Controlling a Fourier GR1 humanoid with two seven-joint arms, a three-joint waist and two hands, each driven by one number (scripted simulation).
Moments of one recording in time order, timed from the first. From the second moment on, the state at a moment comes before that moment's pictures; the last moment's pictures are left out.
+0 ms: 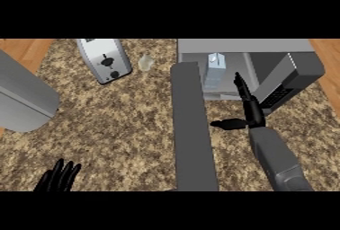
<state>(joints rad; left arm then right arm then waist) 0.61 0.00 -0.10 -2.12 0.07 -0.43 -0.32 -0.69 -0.10 -0.37 -0.29 0.31 -0.06 -0.94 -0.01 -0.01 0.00</state>
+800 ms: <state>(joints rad) 0.32 0.00 -0.30 -1.92 -0.12 -0.31 -0.16 -0.18 -0.09 -0.27 -0.85 0.22 0.18 -0.89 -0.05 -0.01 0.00</state>
